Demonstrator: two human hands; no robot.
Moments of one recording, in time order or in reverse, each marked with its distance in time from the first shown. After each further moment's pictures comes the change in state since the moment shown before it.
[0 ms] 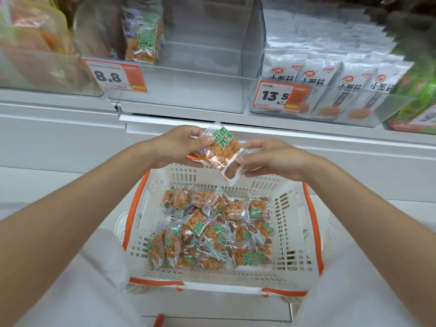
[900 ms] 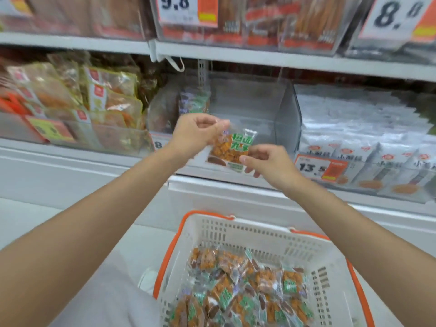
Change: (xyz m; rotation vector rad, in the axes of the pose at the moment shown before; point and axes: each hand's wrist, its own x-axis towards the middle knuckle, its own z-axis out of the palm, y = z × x) left_hand -0.005 0.090 -0.084 -0.054 0.604 0.488; right_hand 0.068 -0.103 0.036 -0.176 0.379 -0.488
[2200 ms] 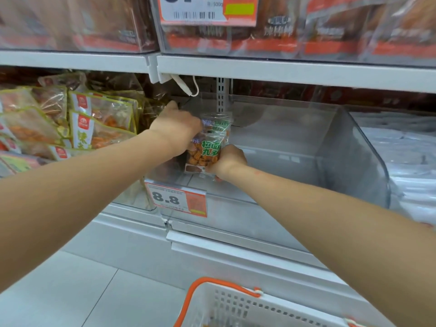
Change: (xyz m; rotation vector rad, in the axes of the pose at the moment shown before) left_hand 0.176 -0.048 -0.069 1.840 -0.237 0.256; right_hand 0.223 -0.001 0.124 -0.356 -0.057 0.168
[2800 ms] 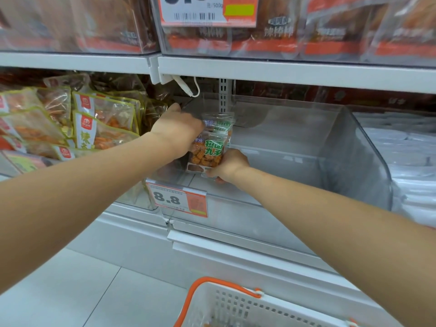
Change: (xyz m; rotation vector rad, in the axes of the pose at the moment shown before) left_hand -0.002 0.000 0.006 0.022 0.073 -0.003; right_hand 0.000 0.008 0.001 0.111 -0.089 0.038
